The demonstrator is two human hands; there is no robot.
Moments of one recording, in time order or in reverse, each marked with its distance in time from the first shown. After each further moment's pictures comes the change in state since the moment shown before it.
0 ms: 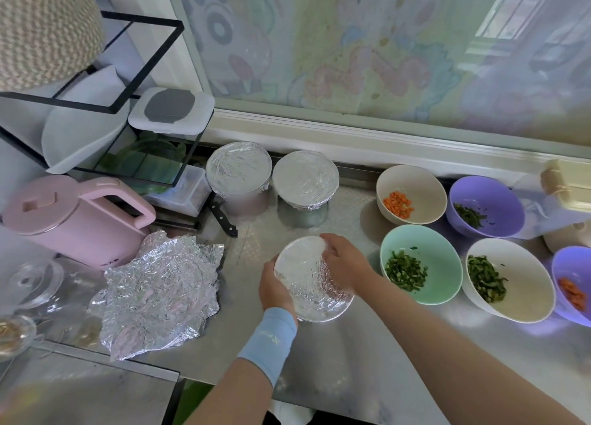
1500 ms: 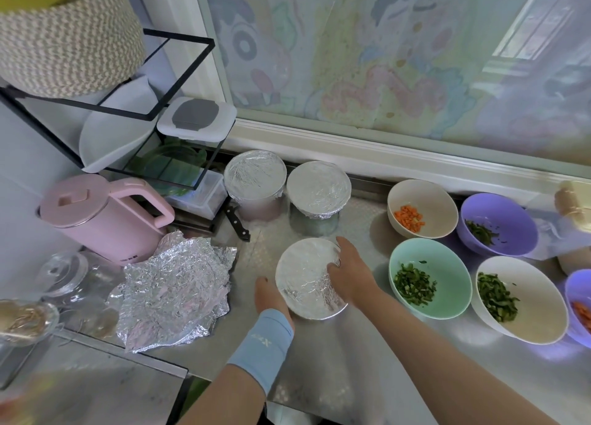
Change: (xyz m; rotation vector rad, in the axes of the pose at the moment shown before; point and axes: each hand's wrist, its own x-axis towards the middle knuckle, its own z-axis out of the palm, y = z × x) left_hand -0.013 0.021 -0.010 -0.011 0.132 -0.136; right_hand -0.013 -0.012 0.008 0.034 0.034 0.044
